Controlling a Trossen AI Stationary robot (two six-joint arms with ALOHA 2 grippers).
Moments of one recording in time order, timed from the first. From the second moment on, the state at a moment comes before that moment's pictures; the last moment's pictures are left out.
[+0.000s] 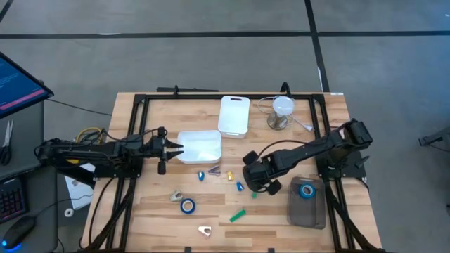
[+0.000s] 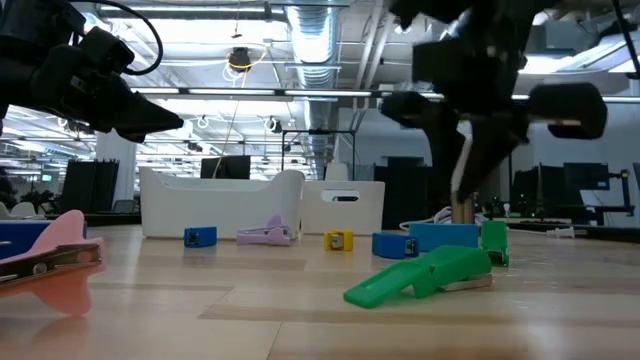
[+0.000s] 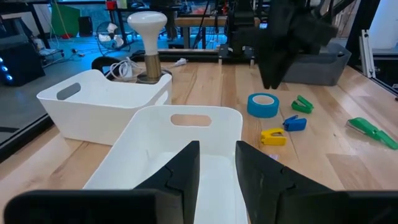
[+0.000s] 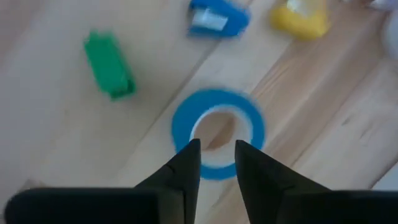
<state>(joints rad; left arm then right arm) 0.06 0.35 0.01 0.18 -0.10 0.01 0.28 1.74 1.11 -0.72 0.16 -0.48</state>
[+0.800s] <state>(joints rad) 0.06 0.35 0.01 0.19 -0.16 0.02 0.43 1.76 1.11 -0.67 0.19 -0.53</state>
